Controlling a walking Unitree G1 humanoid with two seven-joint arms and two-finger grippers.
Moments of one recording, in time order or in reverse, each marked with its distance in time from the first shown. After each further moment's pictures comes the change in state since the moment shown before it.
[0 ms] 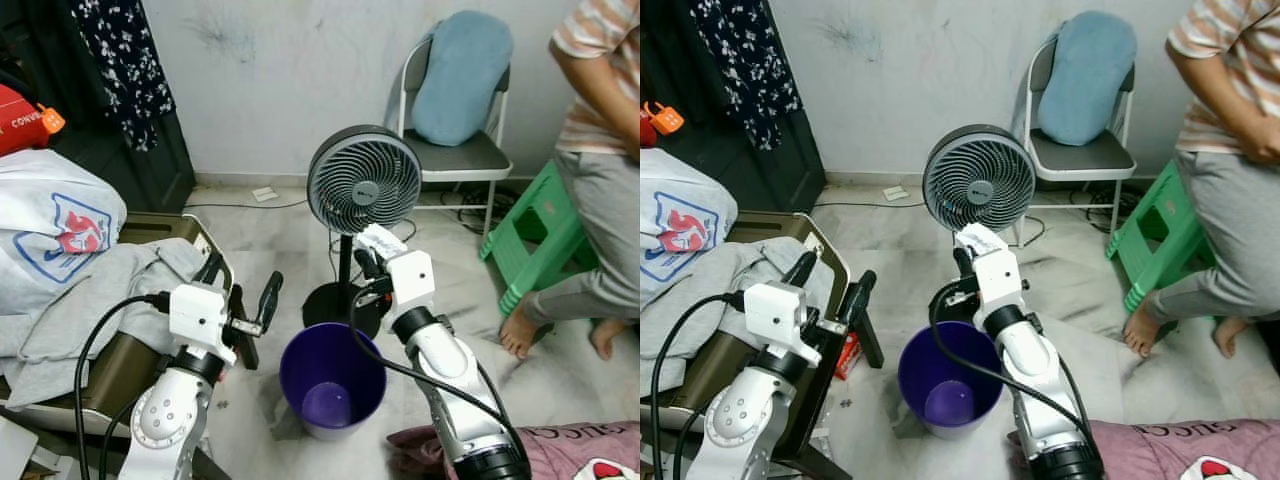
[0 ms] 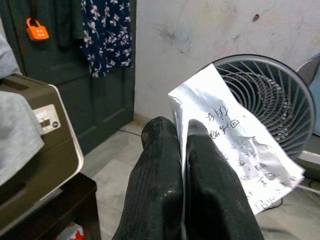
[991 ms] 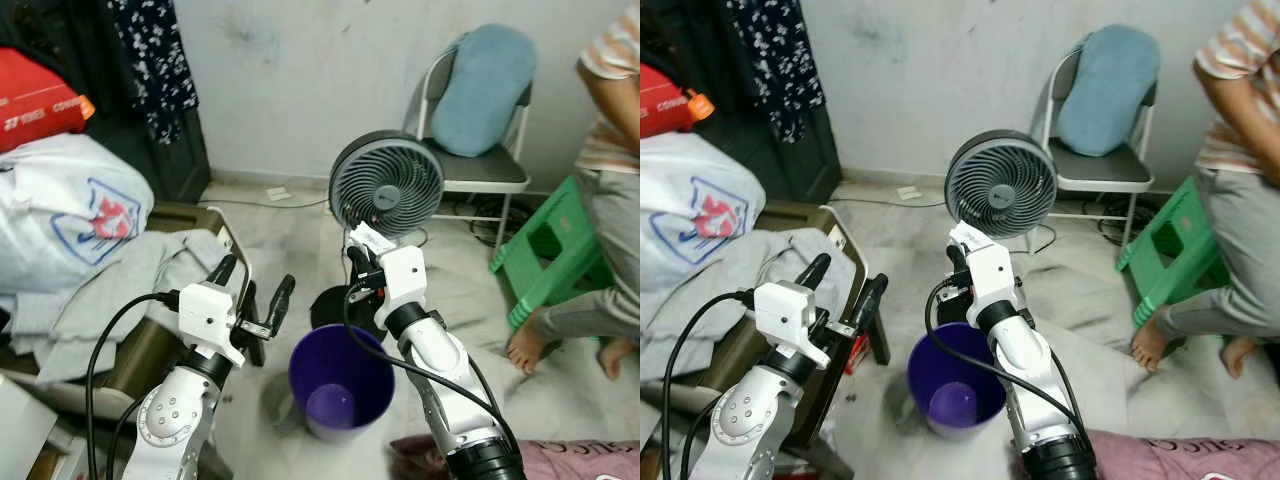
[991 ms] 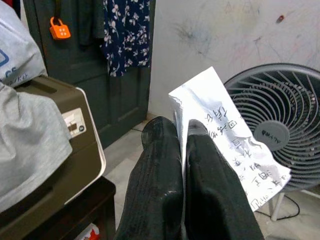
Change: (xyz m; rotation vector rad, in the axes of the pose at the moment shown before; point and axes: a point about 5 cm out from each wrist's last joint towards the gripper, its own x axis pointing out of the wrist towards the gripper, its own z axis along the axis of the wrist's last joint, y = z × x) left arm 0.000 -0.008 -0.003 -0.054 0.012 -0.062; right arm 0.007 0.004 0.001 0.018 0.013 0.009
